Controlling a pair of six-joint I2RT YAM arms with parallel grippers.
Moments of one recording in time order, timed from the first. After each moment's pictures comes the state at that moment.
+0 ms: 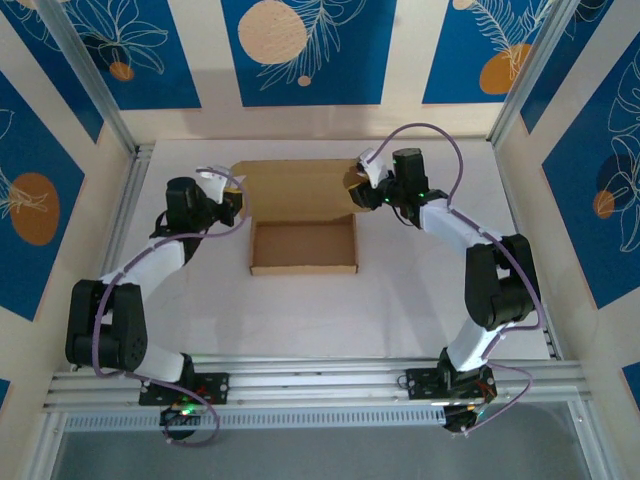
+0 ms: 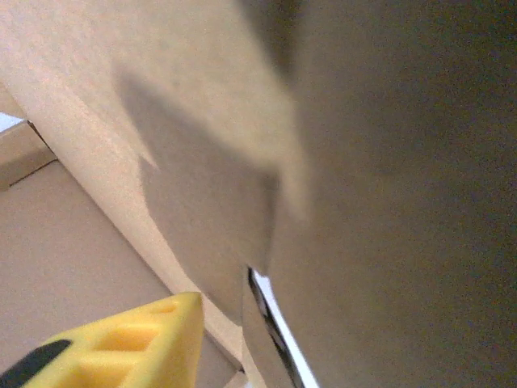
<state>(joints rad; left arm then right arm) -0.11 1.45 0.84 0.21 0.40 0.05 0.29 1.69 1.18 -0.08 -0.40 -0.29</state>
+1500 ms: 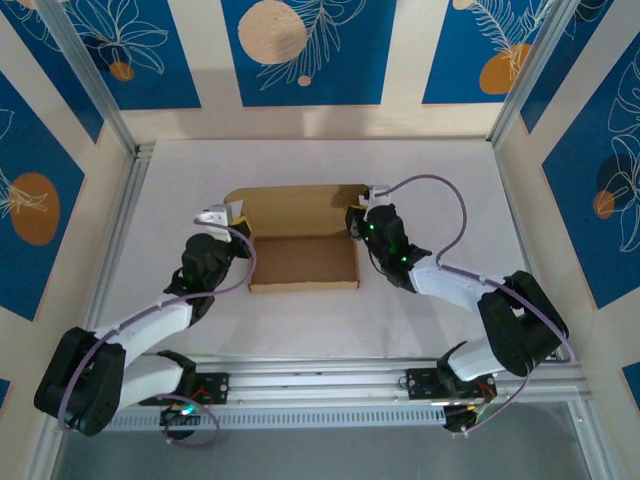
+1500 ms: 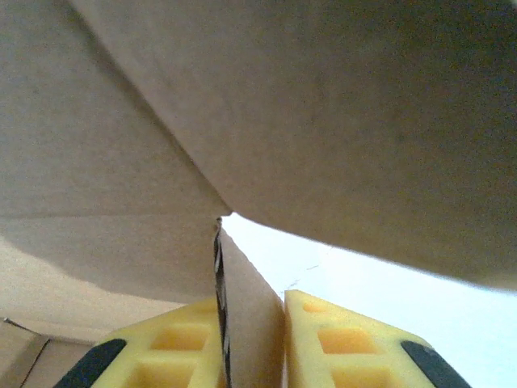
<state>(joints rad) -0.42 1.14 0.39 0.59 -0.10 -0.30 0.61 1.42 0.69 0.40 0.27 0.42</state>
